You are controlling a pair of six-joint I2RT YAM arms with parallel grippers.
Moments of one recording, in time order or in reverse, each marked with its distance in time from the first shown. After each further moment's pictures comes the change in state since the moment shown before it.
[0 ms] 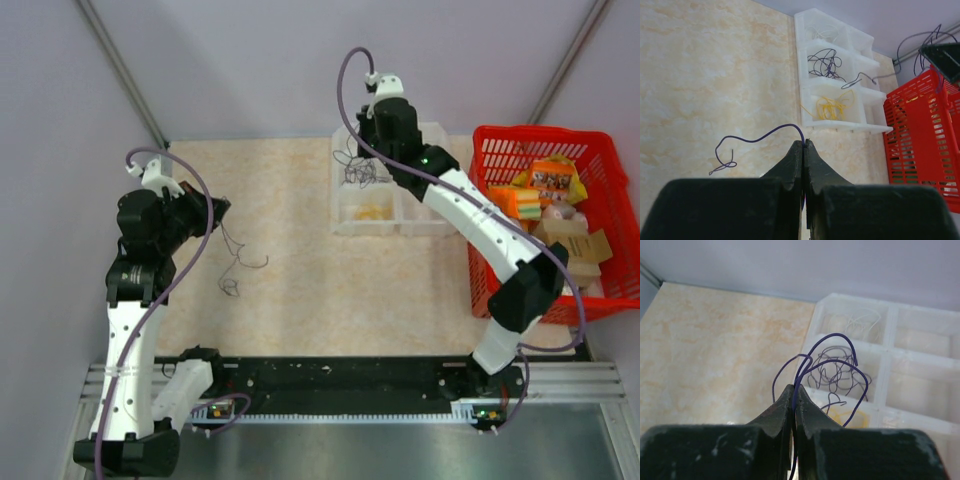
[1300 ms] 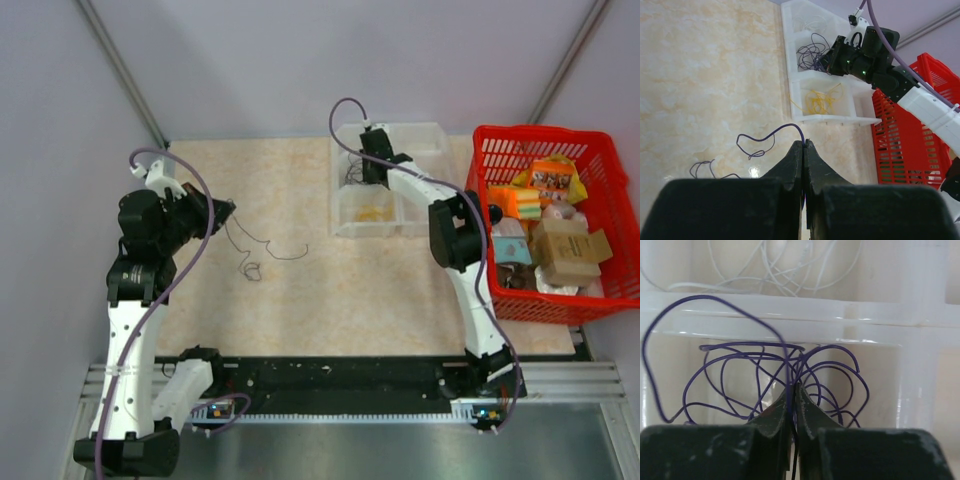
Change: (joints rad) left arm 0.000 0.000 -0.007 -0.005 0.054 -0.026; right arm -0.194 0.717 0.257 0.042 -0.011 0.012
